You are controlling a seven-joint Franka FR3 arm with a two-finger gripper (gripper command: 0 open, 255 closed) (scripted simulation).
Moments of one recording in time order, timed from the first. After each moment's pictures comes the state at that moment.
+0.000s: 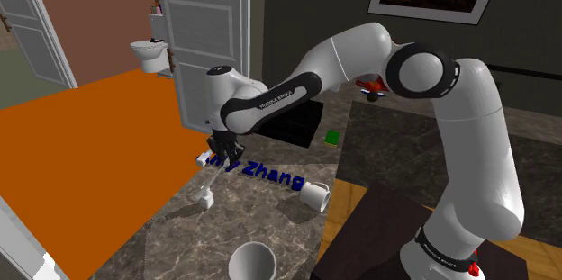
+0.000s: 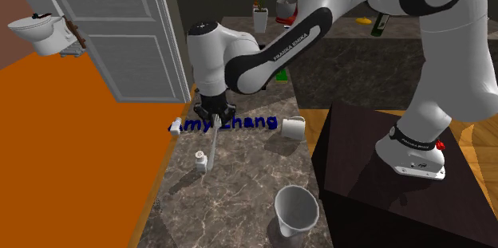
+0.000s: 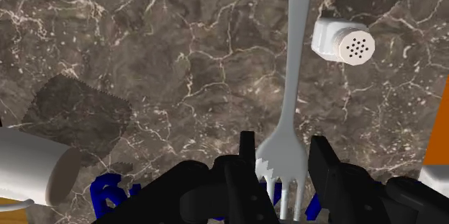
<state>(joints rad) 0.04 0.57 0.38 -1.63 -0.32 2.16 1.78</state>
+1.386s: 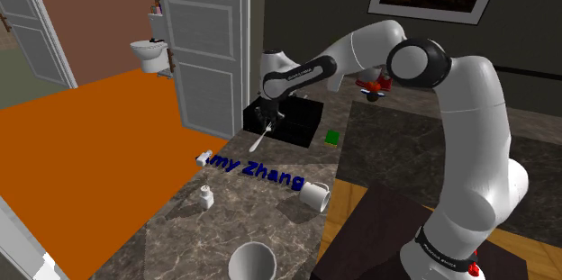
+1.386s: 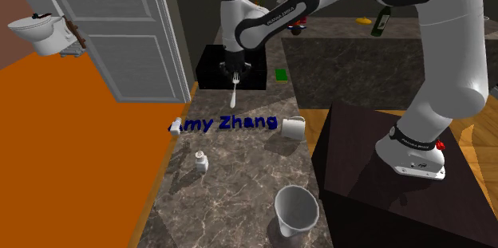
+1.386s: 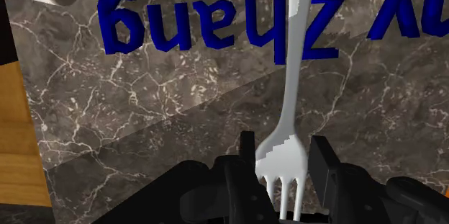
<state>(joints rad) -0.29 0.57 0.31 -1.61 -0.27 2.18 1.36</state>
